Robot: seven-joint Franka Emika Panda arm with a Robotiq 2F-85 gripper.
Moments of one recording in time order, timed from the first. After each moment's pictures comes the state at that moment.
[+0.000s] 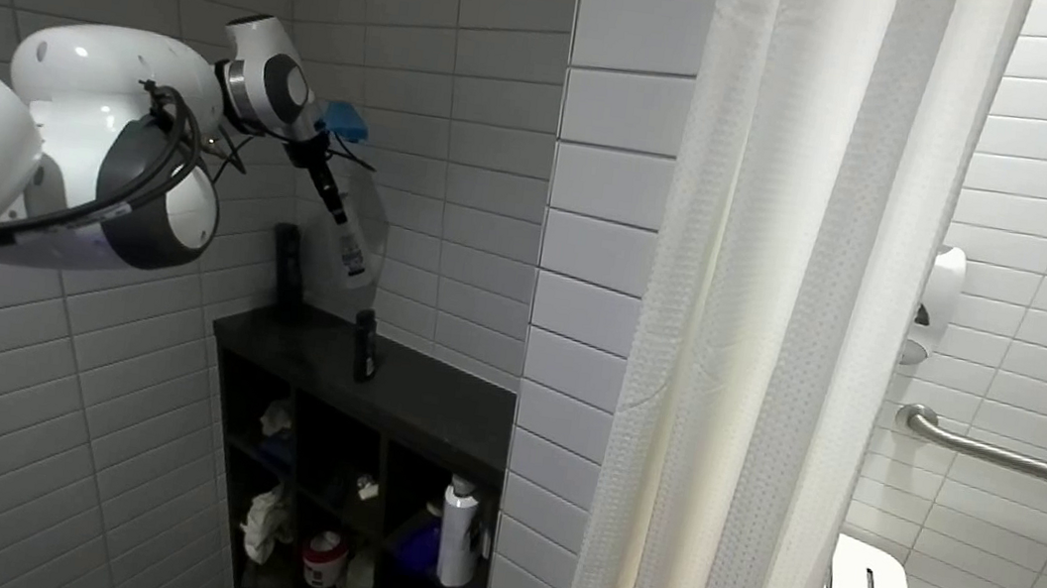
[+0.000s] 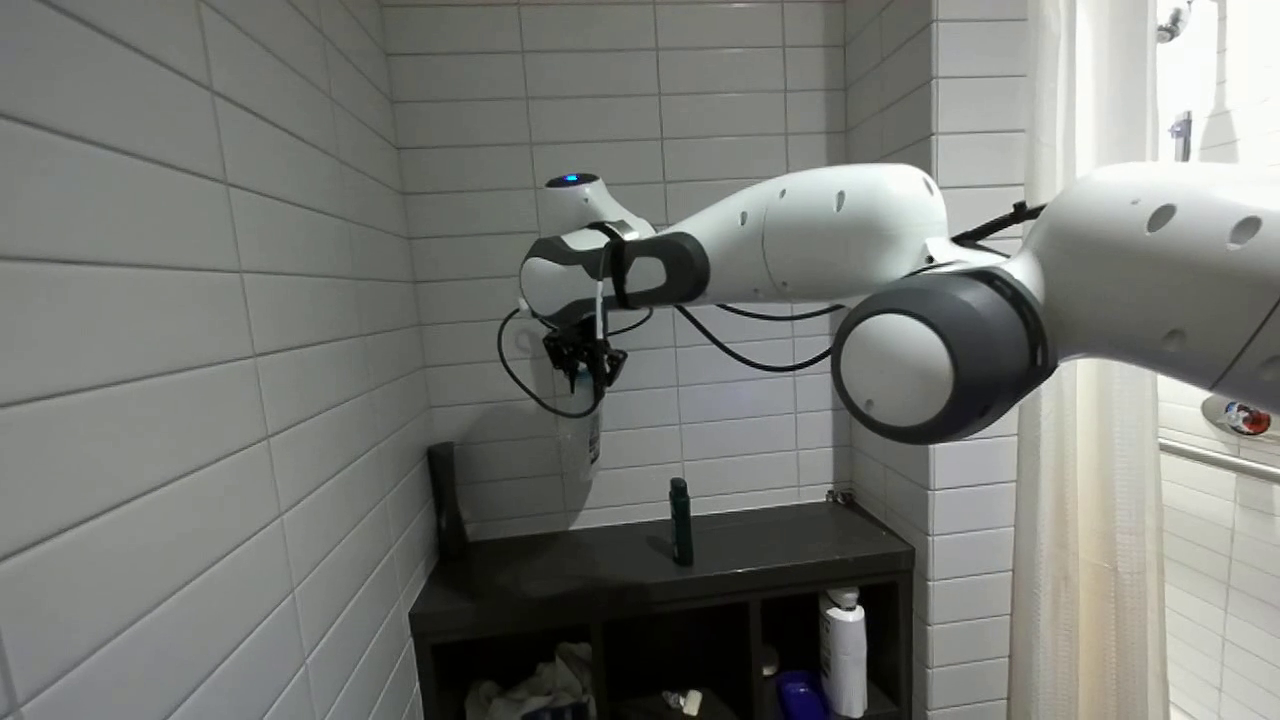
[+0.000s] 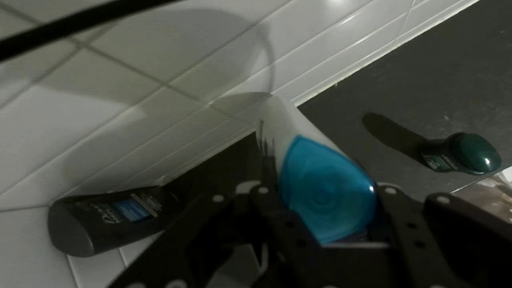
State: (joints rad) arm 0.27 1.17 -0.08 -0.37 -0.22 1.98 -1.93
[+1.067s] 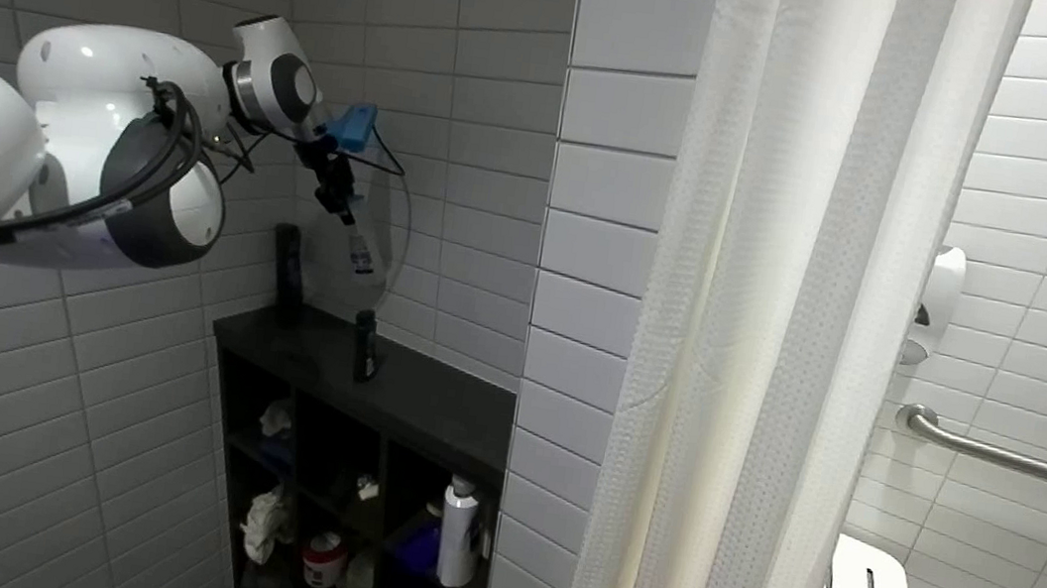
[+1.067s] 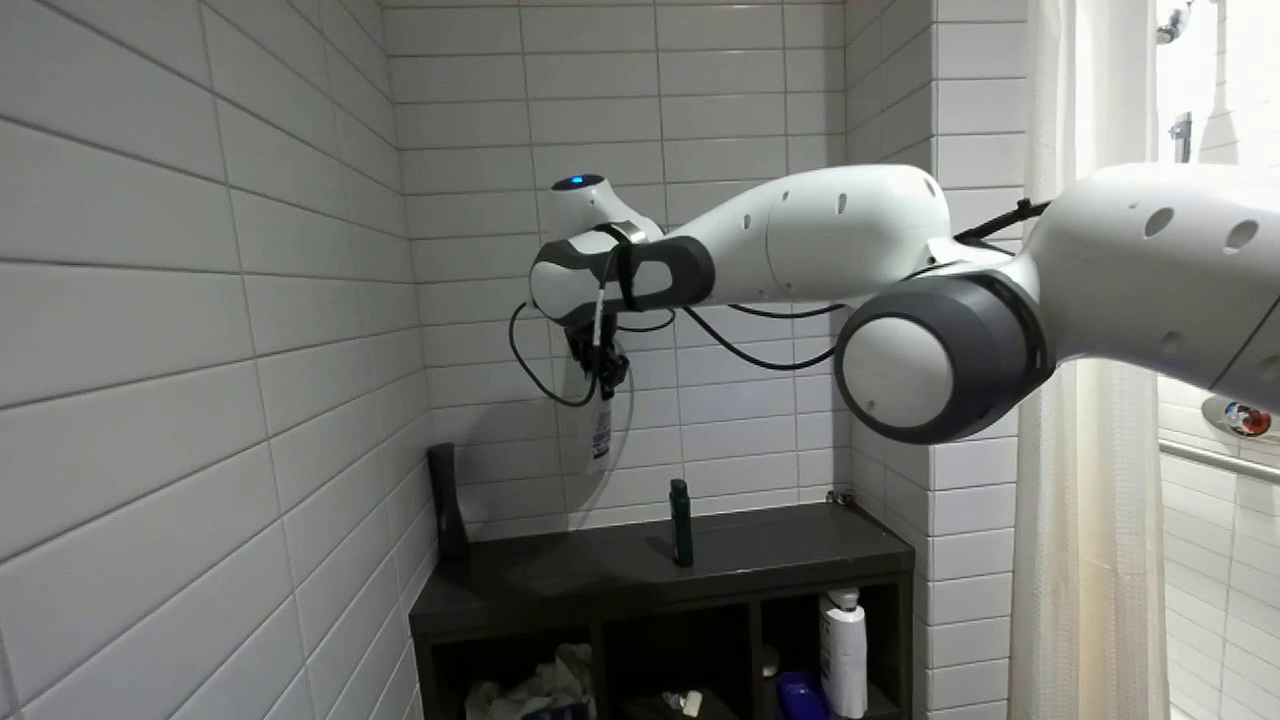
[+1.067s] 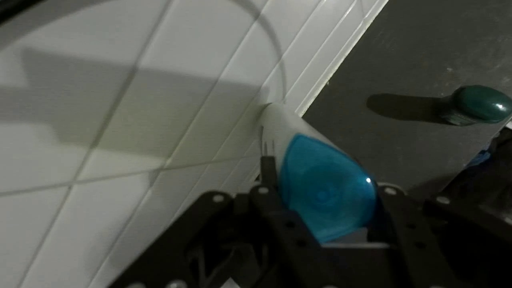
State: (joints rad) arm 0.26 1.17 -0.11 -0.37 -0.23 1.98 -1.50
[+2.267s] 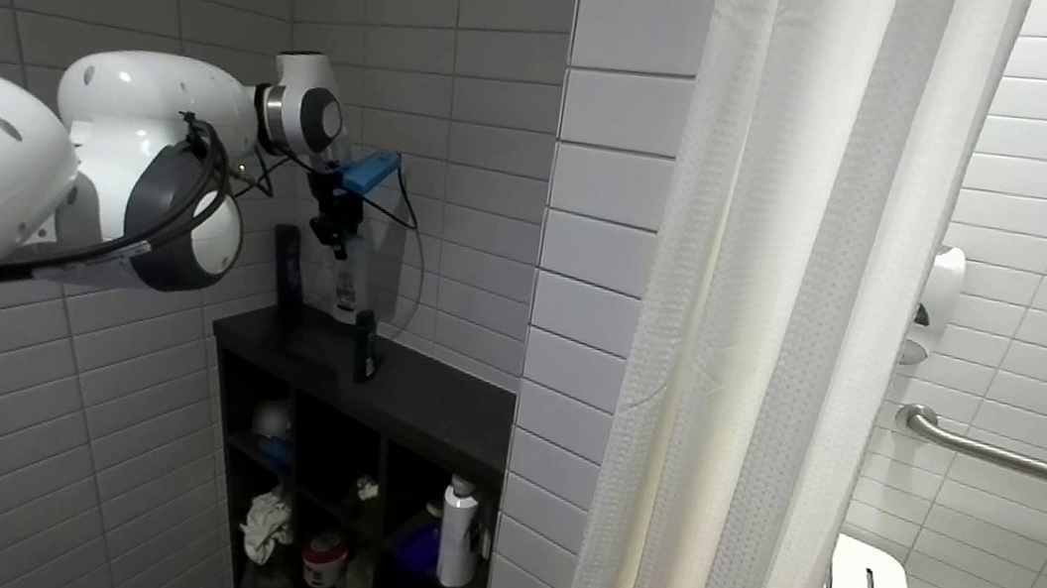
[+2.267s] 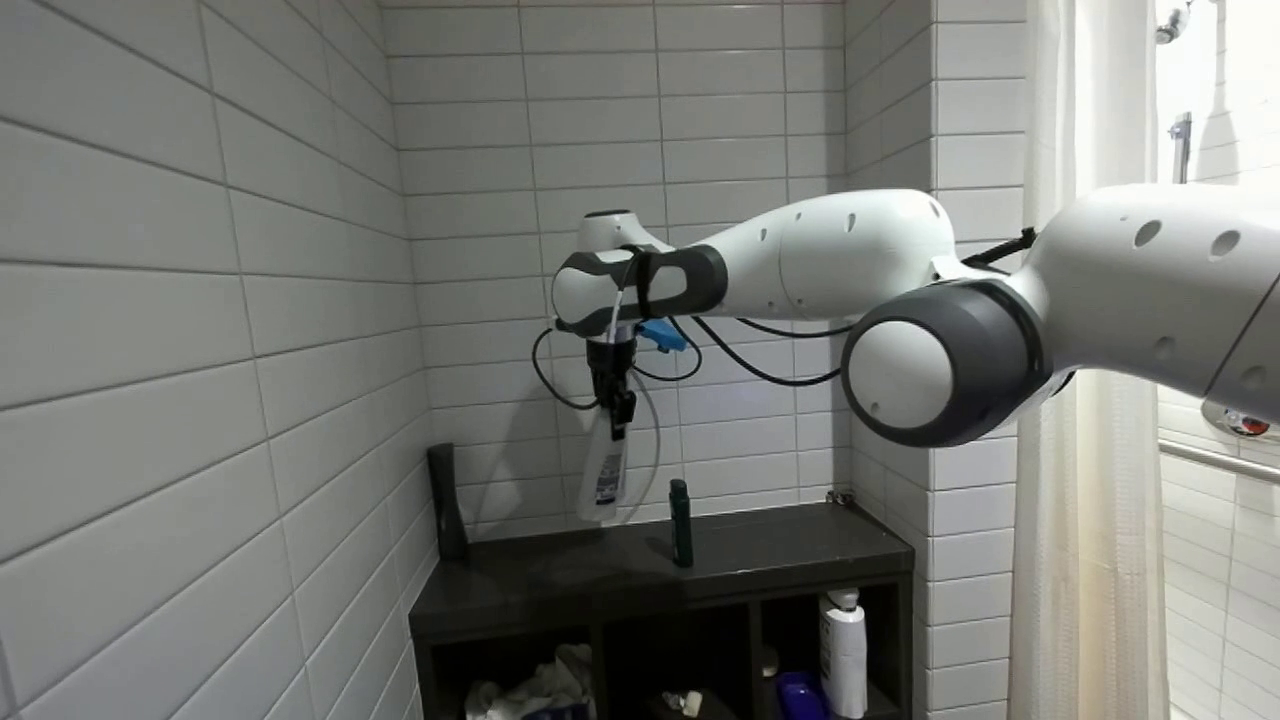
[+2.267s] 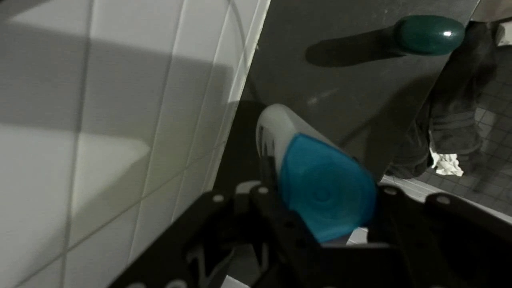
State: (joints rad) arm 0.19 1.20 -0.01 -0.38 -0.12 1.88 -1.31
